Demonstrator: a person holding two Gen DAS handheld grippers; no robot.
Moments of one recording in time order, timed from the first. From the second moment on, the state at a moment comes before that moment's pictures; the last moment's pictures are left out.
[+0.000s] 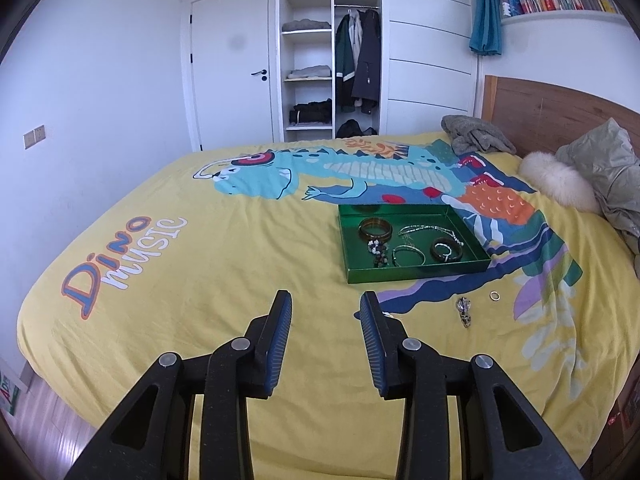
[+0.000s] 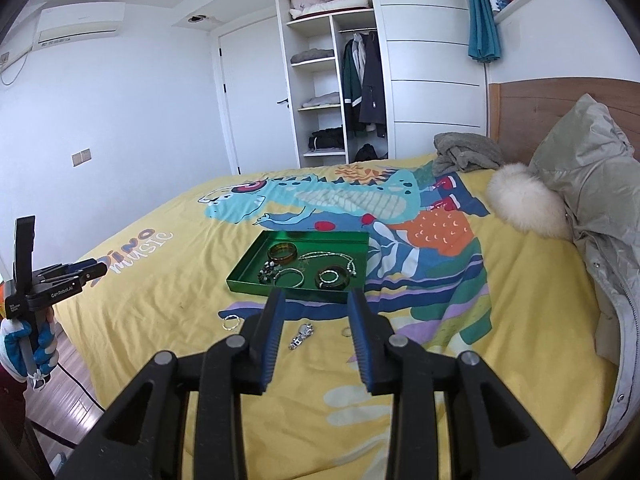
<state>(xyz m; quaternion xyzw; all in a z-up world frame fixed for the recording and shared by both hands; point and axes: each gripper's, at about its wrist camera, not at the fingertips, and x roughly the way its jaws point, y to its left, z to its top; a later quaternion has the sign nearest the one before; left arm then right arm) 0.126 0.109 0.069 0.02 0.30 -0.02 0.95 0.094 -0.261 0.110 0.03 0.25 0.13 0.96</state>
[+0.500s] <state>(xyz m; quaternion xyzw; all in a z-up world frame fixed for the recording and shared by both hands) 0.196 0.091 -0.020 0.03 0.38 -0.04 0.92 0.148 -0.287 0.045 0.07 0.29 0.13 0.95</state>
